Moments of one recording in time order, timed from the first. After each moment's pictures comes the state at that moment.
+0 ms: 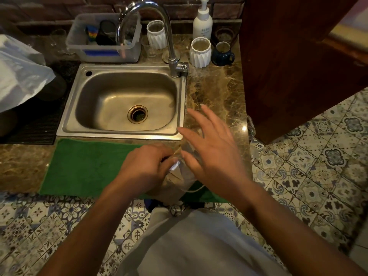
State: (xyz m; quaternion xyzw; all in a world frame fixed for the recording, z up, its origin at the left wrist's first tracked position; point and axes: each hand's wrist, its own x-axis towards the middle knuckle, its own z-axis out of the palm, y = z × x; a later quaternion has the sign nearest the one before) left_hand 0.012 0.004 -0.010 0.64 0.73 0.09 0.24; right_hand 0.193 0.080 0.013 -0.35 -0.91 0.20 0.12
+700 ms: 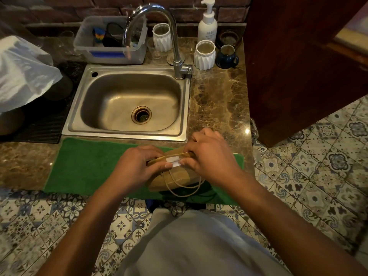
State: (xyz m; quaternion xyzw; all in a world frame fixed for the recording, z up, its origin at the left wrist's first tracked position) left_hand -0.014 -0.015 -0.019 0.59 0.73 0.20 0.29; right_hand 0.177 0.094 -0.012 -0.32 -0.93 0.20 0.06
